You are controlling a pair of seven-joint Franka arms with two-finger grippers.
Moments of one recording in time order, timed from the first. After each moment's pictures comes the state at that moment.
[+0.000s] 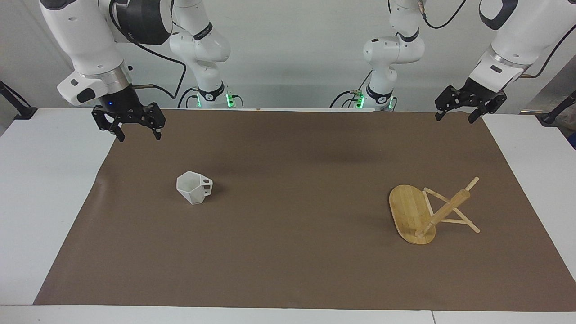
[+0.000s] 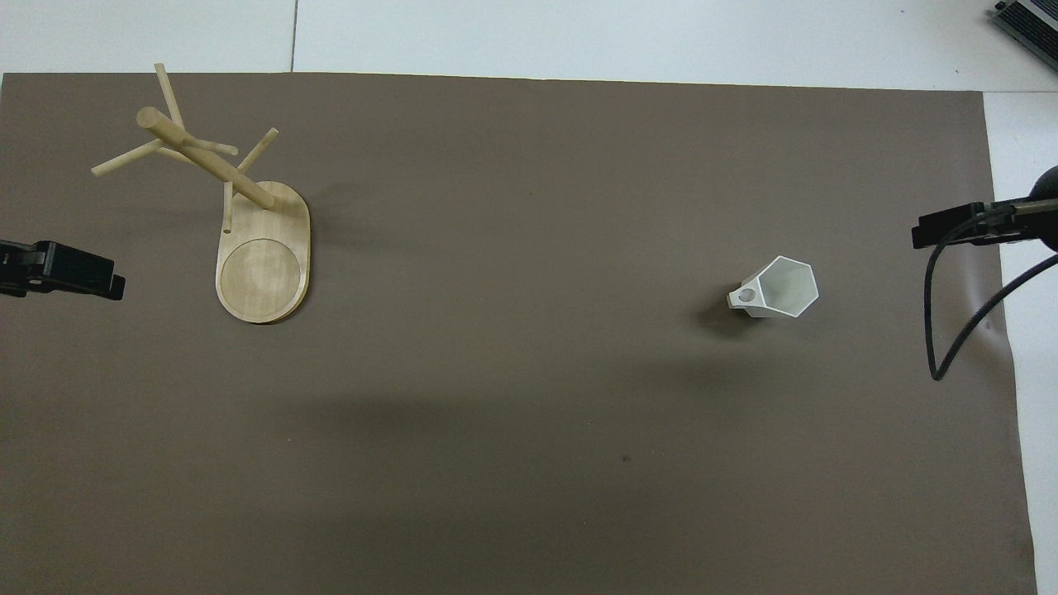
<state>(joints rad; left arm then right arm) 0.01 -0.03 -0.05 -1.58 -0.06 1.50 0.05 -0.19 0.03 0.15 -1.59 -0.01 1.71 -0.09</state>
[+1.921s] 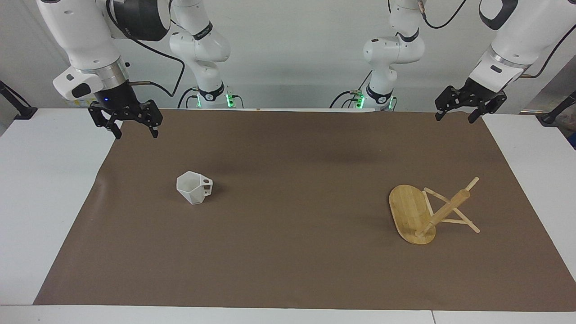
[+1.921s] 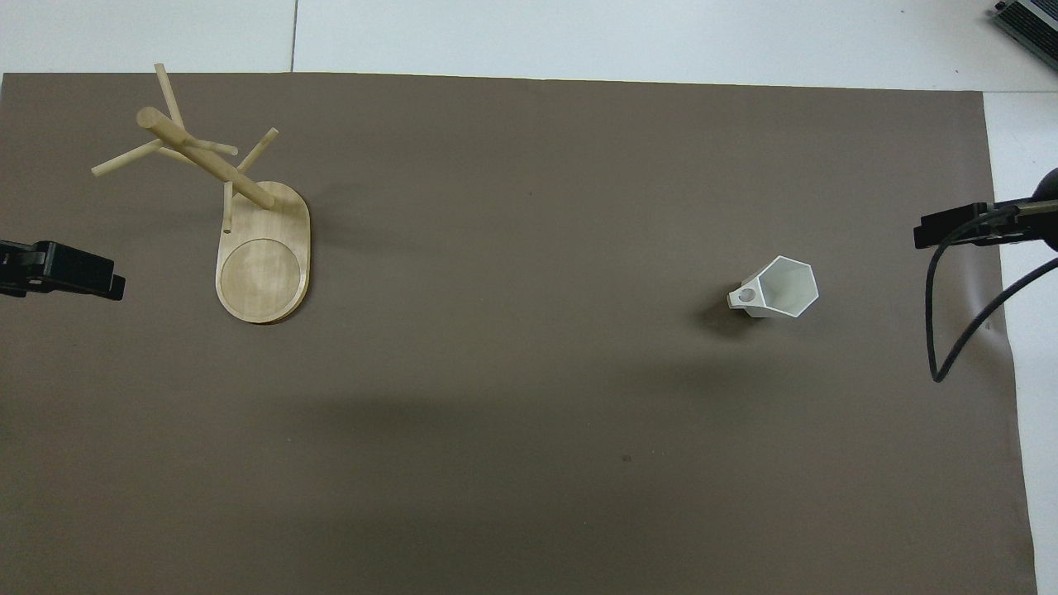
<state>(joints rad) 0.01 -0.03 -0.05 -1.58 -0.06 1.50 0.05 -0.19 0.02 0.15 -1.59 -0.01 1.71 -0.09</state>
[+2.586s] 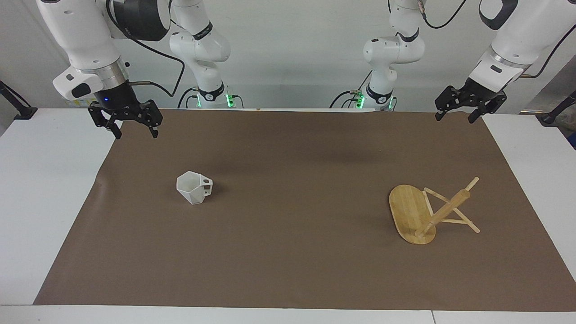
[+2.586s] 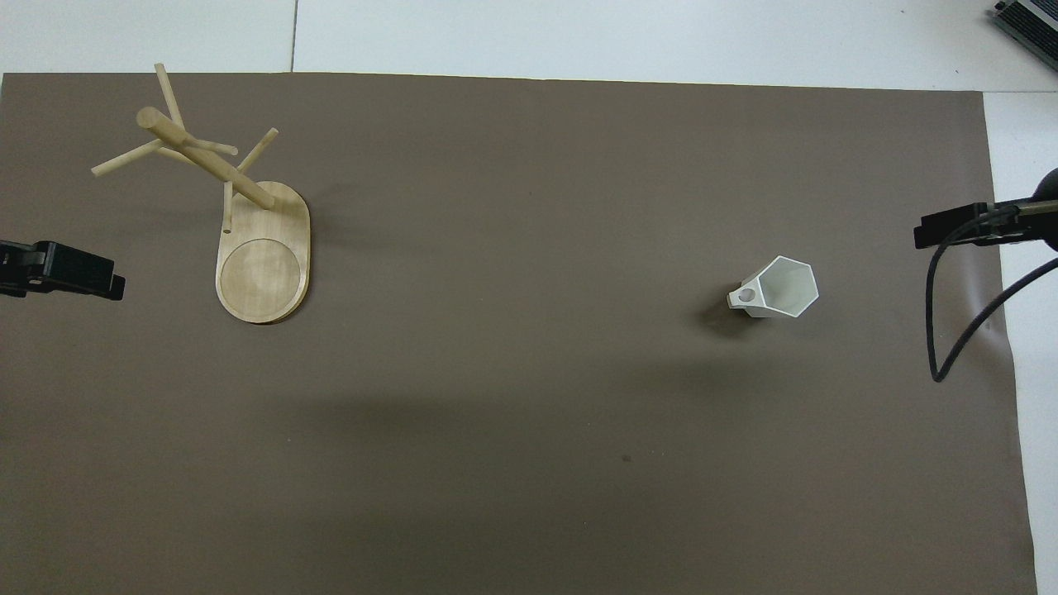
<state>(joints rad) 0.01 -0.03 -0.05 -1.58 -0.06 1.50 0.05 -0.19 0.02 0.15 -1.59 -0.01 1.71 -0.09</state>
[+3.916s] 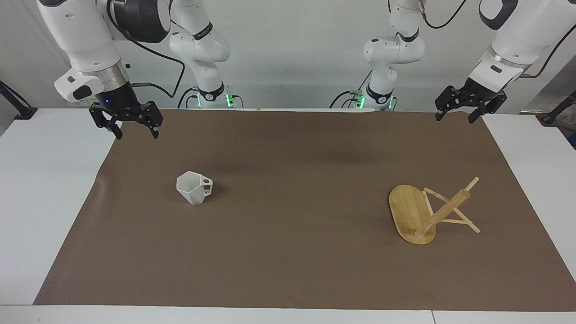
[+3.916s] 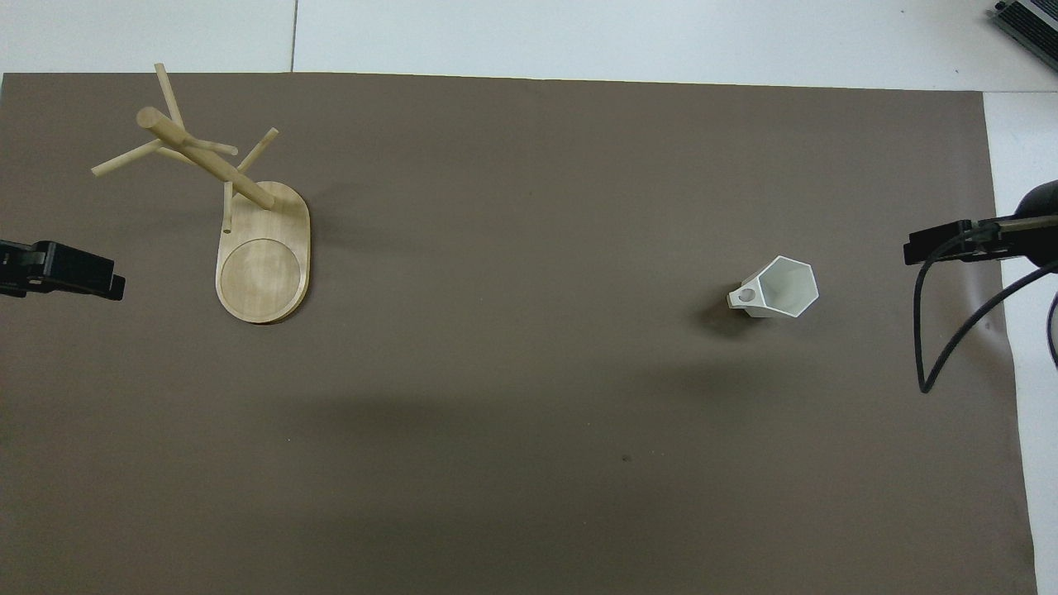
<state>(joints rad) 0.01 -0.03 -0.05 -1.58 -0.06 1.50 0.05 -0.19 0.00 0.15 -1.67 -0.01 1.74 -0.09</state>
